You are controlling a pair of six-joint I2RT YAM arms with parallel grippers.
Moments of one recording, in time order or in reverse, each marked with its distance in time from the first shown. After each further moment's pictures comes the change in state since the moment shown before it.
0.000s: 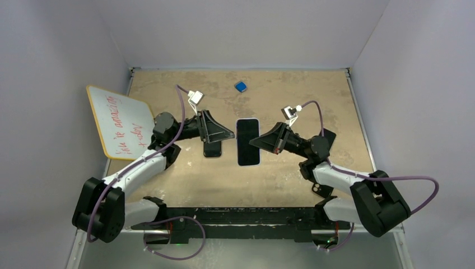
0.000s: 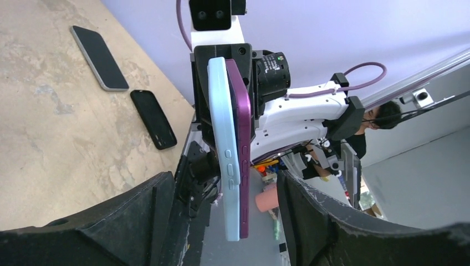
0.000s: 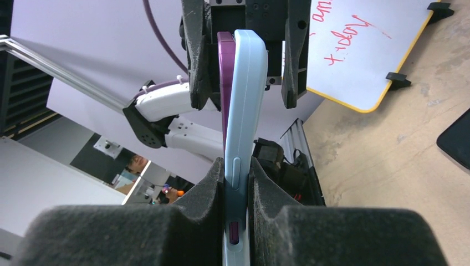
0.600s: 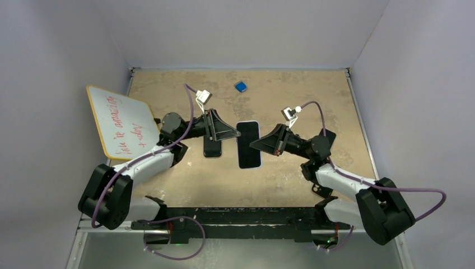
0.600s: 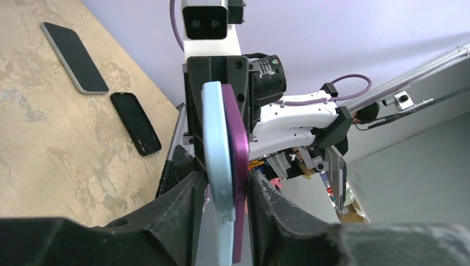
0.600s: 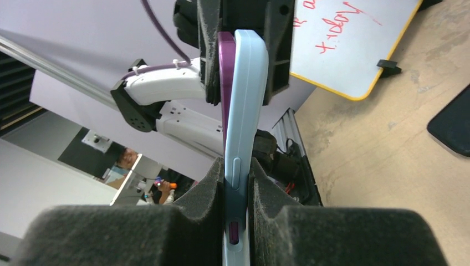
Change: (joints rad) left arm -0.061 0.126 0.006 0.194 -0.028 -0.119; right arm 0.000 -0.051 0.000 -0.092 -0.026 -0.033
